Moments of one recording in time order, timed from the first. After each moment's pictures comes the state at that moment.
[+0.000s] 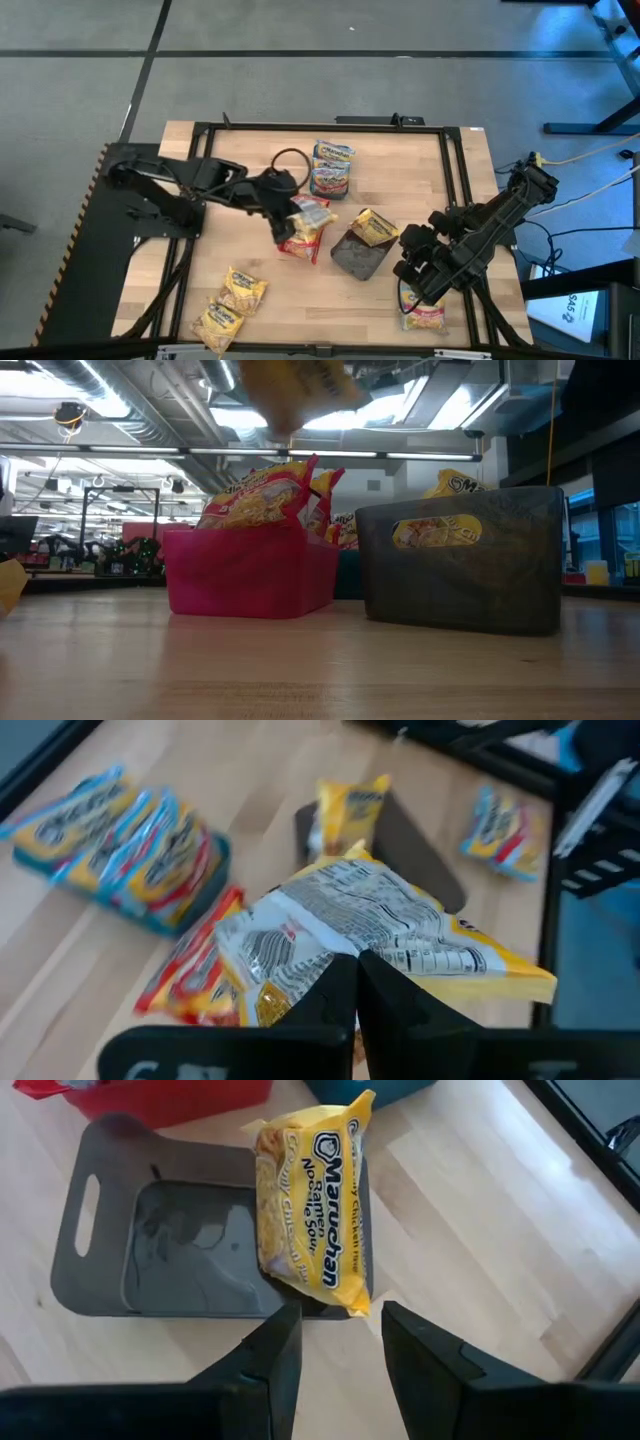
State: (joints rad) left arm -0.22 1.45 1.59 -0.94 -0.26 -0.58; right arm 0.76 1.52 1.34 -1.46 0.62 1.39
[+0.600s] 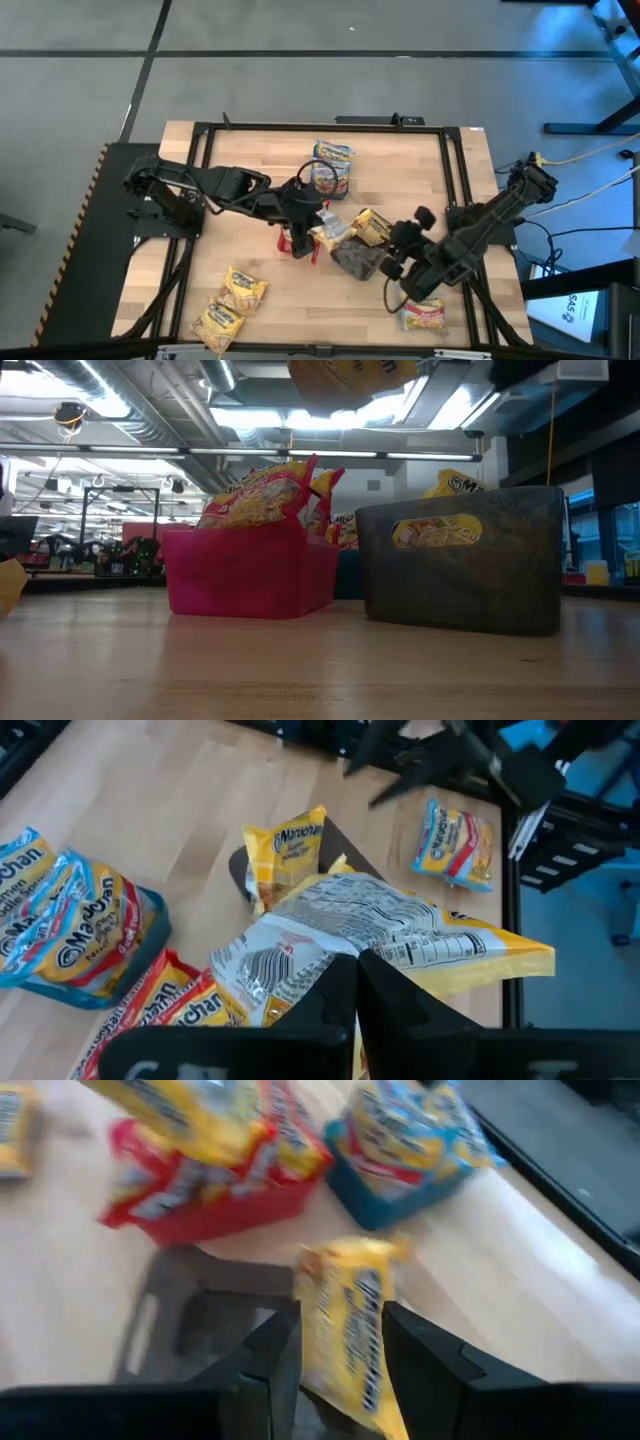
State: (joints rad) left arm -0.25 1.64 1.79 -0.89 -0.22 -0.48; right arm 0.70 1.52 1.34 -1.24 0.82 1.22
